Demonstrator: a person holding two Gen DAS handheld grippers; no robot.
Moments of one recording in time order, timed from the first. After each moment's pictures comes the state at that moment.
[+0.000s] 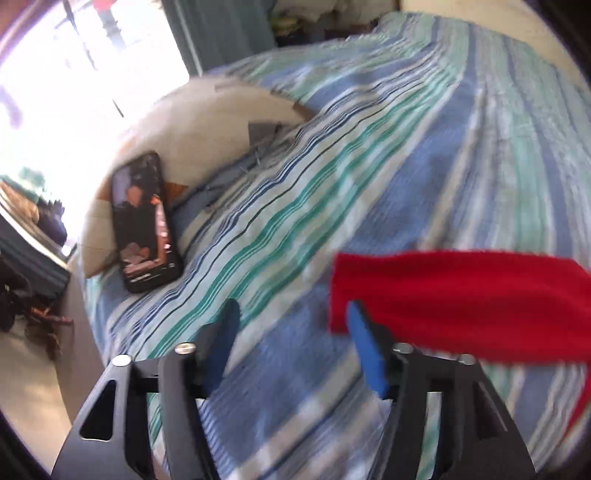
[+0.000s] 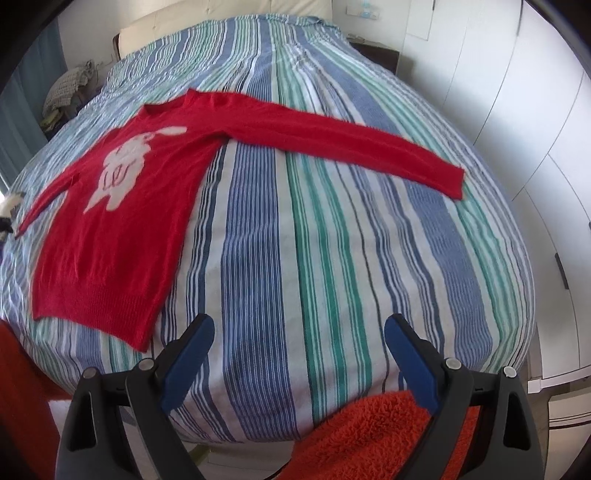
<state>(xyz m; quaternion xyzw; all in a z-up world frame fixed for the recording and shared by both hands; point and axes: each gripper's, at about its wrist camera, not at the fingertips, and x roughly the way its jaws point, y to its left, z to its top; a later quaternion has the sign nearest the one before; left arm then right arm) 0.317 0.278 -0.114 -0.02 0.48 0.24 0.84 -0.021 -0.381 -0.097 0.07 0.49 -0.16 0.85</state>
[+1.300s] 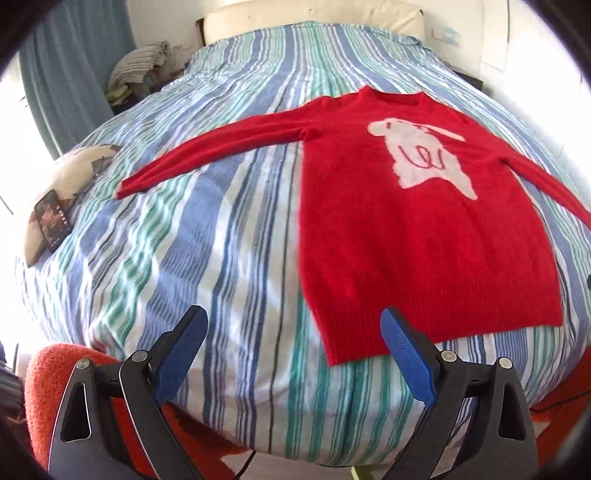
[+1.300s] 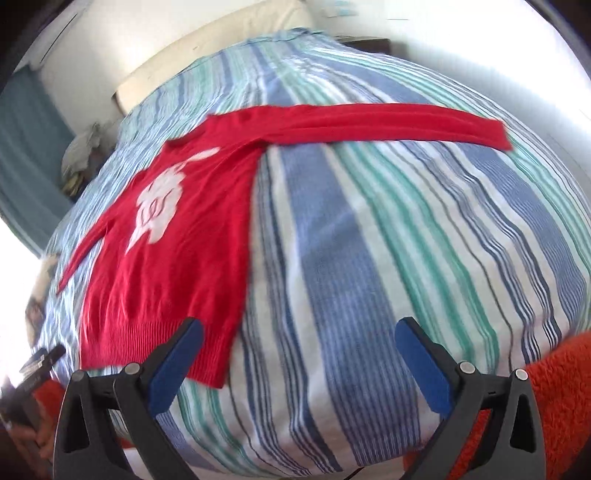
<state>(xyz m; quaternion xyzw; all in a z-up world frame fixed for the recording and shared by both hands) 0.069 0.023 -0.105 0.08 0.46 -0.05 0.89 -0.021 -0.356 -0.125 0.21 0.43 -0.13 0.87</state>
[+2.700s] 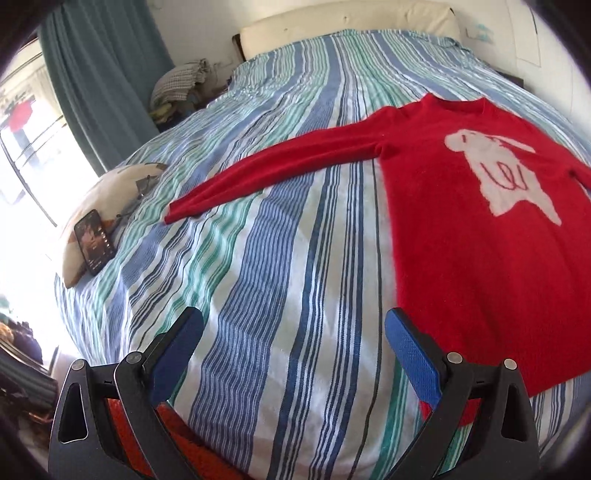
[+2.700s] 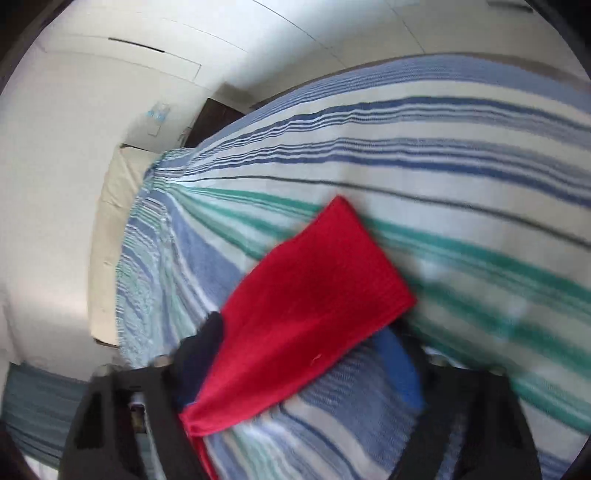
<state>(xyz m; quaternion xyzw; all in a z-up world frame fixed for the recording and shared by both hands) 0.124 0.057 -0.131 0.13 0.42 0.05 0.90 0.055 -0.652 -0.166 0.56 0.25 -0.27 0.74</state>
